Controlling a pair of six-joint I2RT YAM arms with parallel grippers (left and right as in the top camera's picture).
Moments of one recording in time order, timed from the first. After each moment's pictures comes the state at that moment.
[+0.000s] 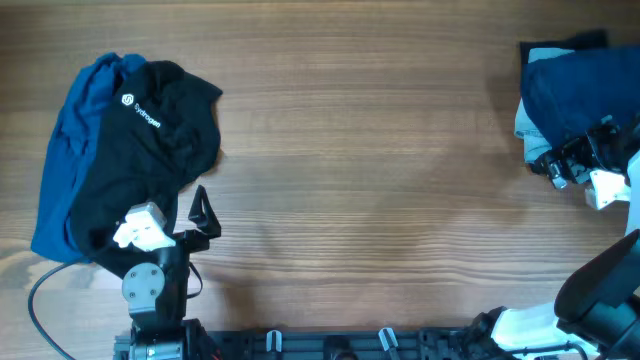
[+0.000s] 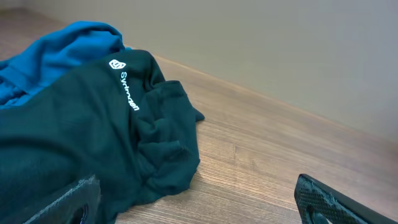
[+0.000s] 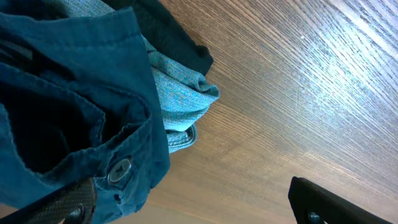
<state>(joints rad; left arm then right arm) 0.10 0.09 0.01 -0.07 0.03 -0.34 -0.58 1.67 1.29 -0.87 -0.29 2.05</state>
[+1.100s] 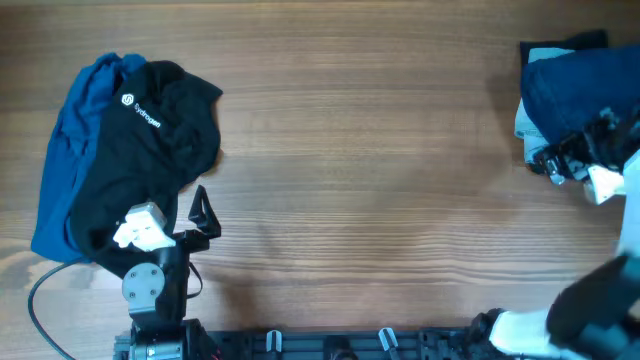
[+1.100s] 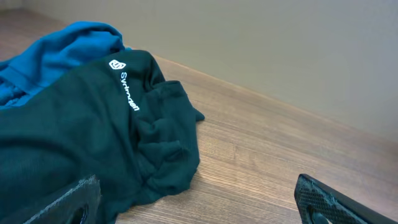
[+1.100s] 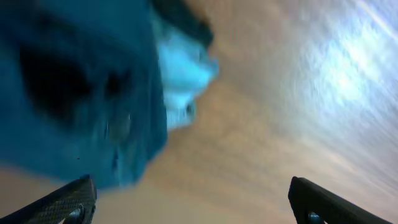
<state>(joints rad) 0.10 0.09 0.01 -0.07 0.03 -0.33 -0.52 1.57 1.28 -0.87 -0.29 2.05</state>
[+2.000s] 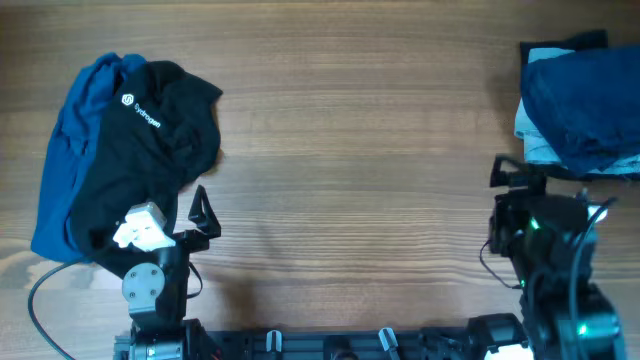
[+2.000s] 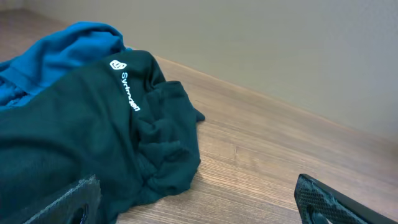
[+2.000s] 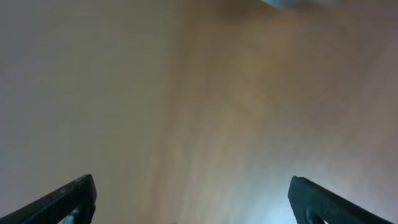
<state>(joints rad) 0.10 0.09 0.01 -0.07 0.03 -0.33 0.11 0.55 0.72 -0.65 0.15 1.30</state>
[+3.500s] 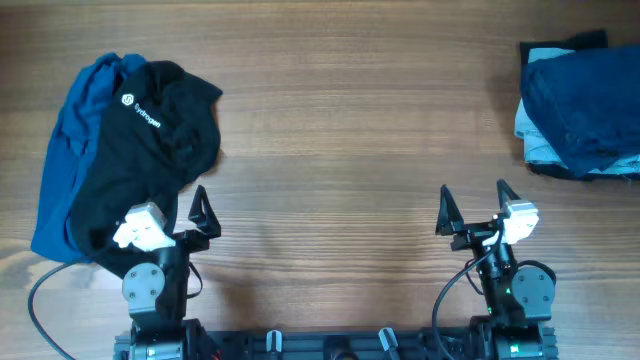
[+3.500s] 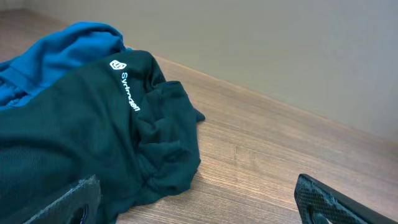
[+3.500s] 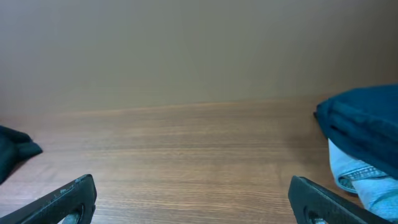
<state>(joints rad) 0.10 0.09 0.01 -0.07 0.03 -0.33 0.03 0.02 0.01 0.00 -0.10 0.13</state>
